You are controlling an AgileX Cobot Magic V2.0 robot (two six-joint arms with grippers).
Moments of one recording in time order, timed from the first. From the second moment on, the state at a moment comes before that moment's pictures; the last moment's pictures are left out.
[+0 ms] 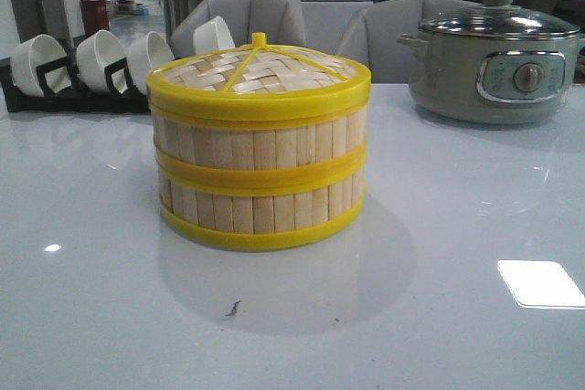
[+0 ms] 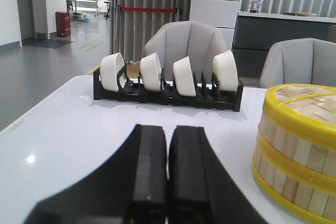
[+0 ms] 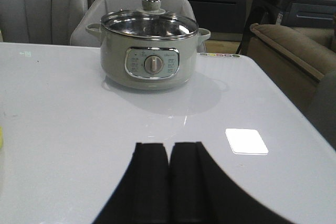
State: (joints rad) left arm -0.08 0.10 0.00 -0.29 -0.08 0.19; right arm -0.14 0.26 -0.19 -0.05 0.09 0.02
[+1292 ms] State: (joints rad) left arm -0.08 0.00 0.01 0.02 -0.01 0.01; right arm -0.14 0.26 -0.19 -0.05 0.09 0.02
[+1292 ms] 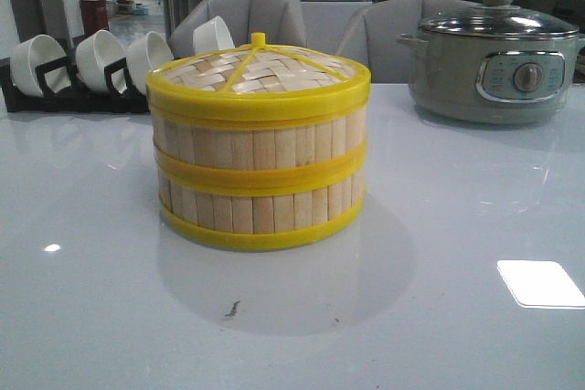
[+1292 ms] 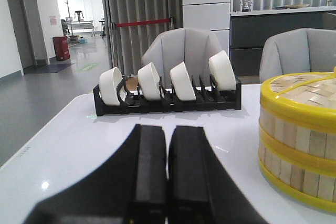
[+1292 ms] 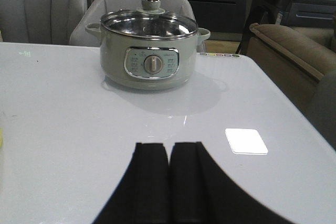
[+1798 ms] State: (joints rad) left arm -0.08 0.00 0.01 0.06 -0.01 0.00; right arm -0.14 0.26 -0.19 -0.05 0.09 0.02
